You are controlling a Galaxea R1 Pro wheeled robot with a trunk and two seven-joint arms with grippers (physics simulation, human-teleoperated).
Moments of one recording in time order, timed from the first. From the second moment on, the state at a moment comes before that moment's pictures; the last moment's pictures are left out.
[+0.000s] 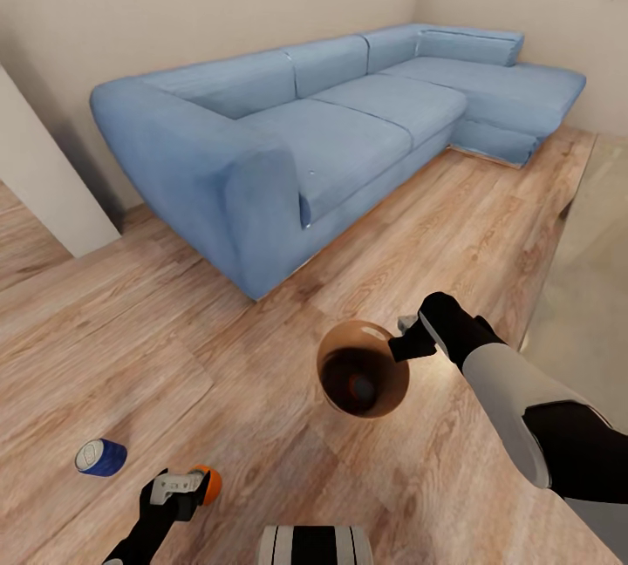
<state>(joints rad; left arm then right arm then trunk) -0.28 -0.01 0.45 -0.63 -0.30 -0.35 -0.31 -1.14 -0.05 0.19 -0.42 0.18 1.04 0.47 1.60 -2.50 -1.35</state>
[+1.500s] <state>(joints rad) -0.28 -0.01 0.45 -0.62 -0.30 -0.35 -0.31 -1.26 -0.09 0.18 -0.43 0.18 1.04 0.48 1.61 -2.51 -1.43</state>
